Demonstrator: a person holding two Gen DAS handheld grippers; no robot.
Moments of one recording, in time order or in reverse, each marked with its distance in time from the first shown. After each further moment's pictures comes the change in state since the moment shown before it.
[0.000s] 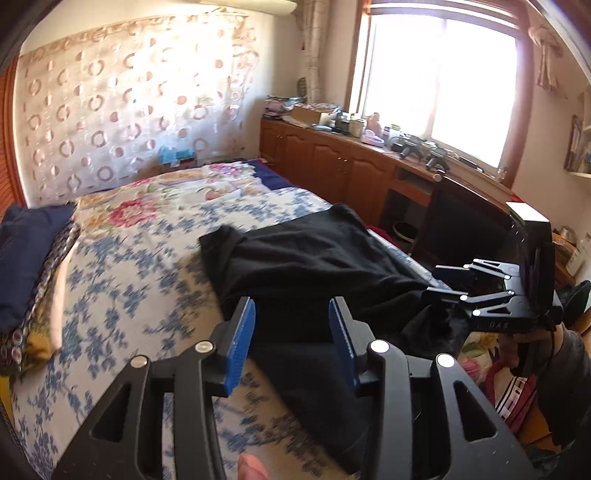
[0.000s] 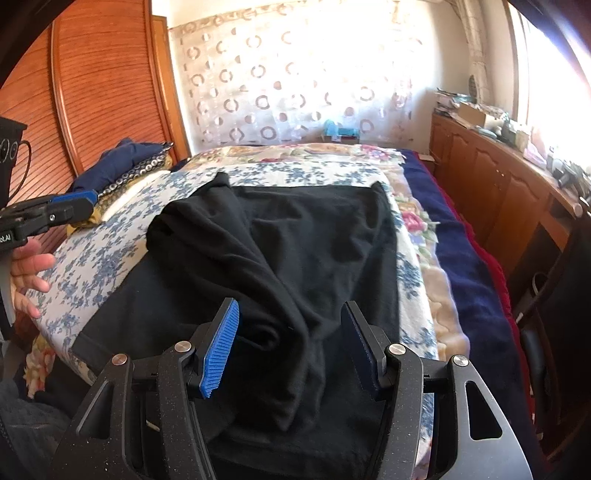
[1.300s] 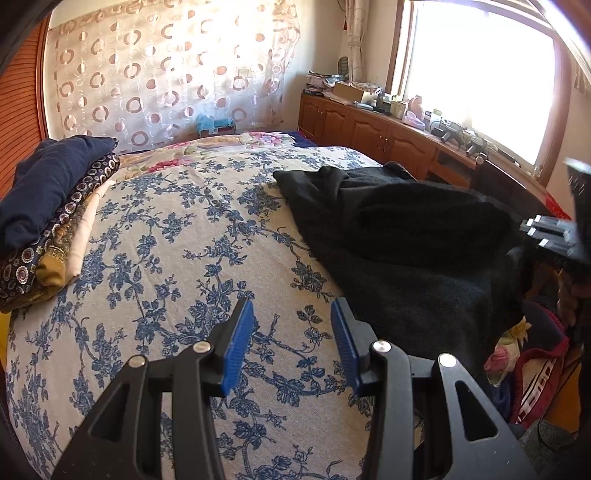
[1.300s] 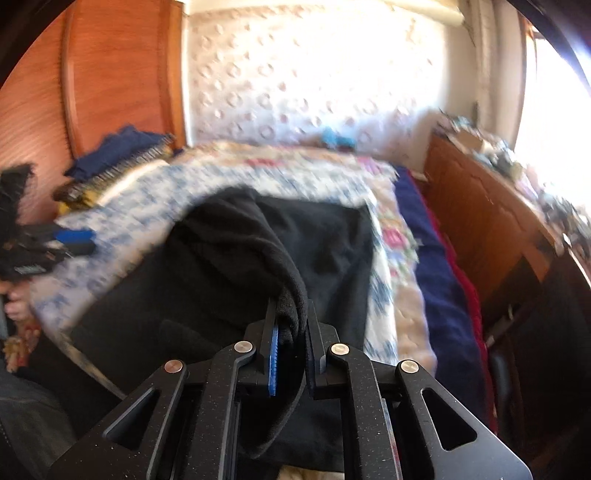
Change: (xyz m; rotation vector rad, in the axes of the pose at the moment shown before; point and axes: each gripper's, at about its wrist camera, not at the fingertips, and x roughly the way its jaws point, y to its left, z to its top) left arm 0.018 0.039 -0.055 -0.078 0.081 0.120; right arm -0.014 -0.005 0.001 -0.089 0.030 -0.093
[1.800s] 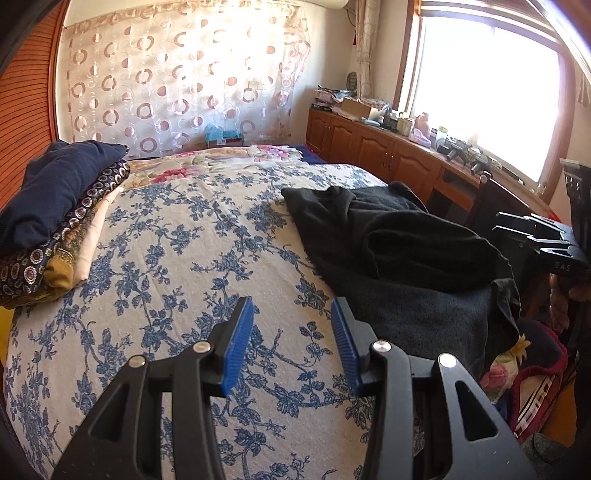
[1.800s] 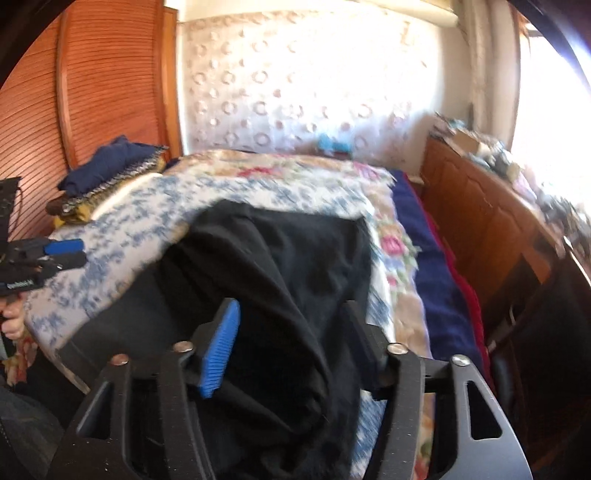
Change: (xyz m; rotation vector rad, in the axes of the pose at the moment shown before) left arm -0.008 0.003 0.005 -0.038 -0.062 0.016; right arm -0.001 0.008 0.026 -0.015 -0.071 0.028
